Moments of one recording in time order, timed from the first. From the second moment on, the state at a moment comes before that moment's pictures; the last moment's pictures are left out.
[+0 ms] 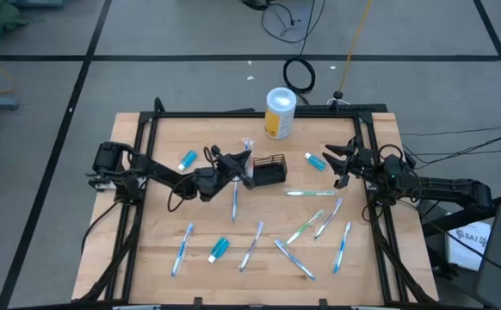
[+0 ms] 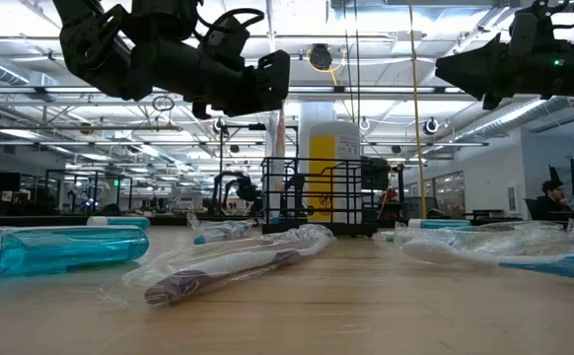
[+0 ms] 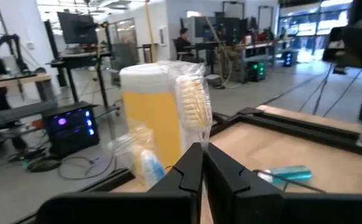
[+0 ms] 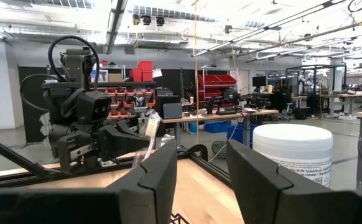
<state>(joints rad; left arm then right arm) -0.07 1.77 0.73 1.10 -0.85 0.08 -0.22 0.30 0.01 0.56 0.16 -0.01</state>
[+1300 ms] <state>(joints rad) -0.18 1.70 0.73 0.79 -0.97 0.09 -0.22 0.30 0.01 0.64 0.16 0.00</state>
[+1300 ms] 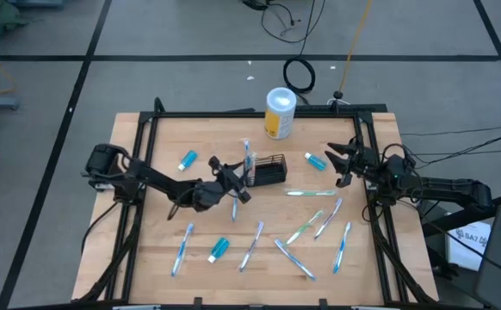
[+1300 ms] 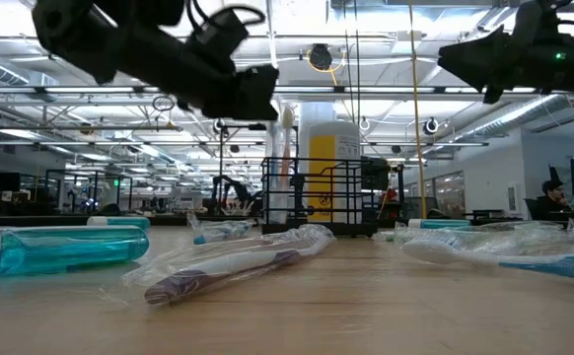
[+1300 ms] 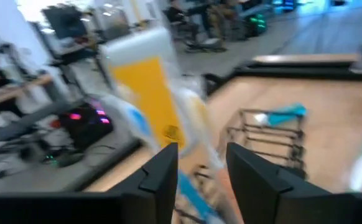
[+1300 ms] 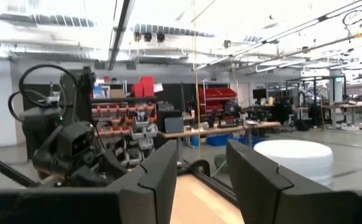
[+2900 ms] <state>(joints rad) 0.07 0.89 0.34 -0.50 -0.50 -0.61 -0.22 0.50 0.01 0.78 0.16 0.01</state>
